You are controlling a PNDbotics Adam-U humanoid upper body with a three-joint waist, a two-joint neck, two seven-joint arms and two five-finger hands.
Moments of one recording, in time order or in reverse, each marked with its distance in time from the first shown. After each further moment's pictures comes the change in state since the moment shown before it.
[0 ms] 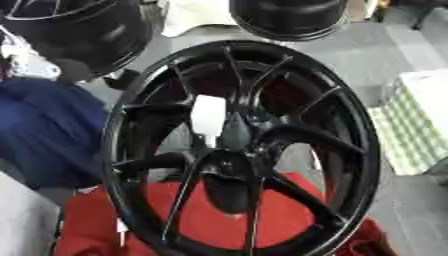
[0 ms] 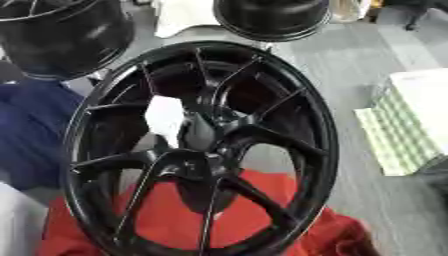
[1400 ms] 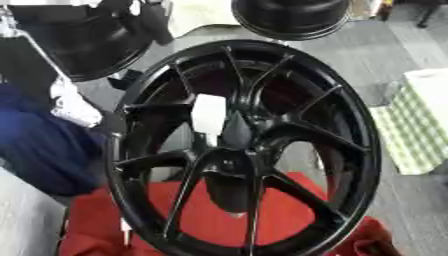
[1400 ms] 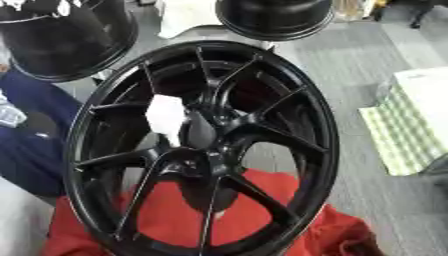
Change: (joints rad) left arm -0.007 0.006 -0.150 -0.136 -0.134 0.311 0.082; right arm -0.006 0.000 0.006 0.001 0.000 0.000 0.000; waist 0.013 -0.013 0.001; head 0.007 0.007
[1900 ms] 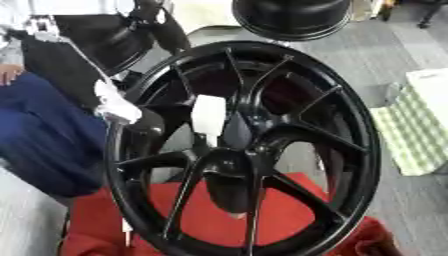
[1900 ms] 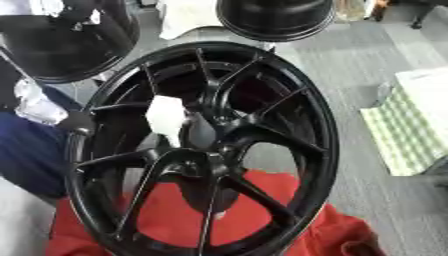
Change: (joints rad) left arm -0.016 -0.045 -0.060 0.002 -0.011 0.166 0.017; right arm -0.002 0.001 0.000 0.000 -0.001 0.000 0.000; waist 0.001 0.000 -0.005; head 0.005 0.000
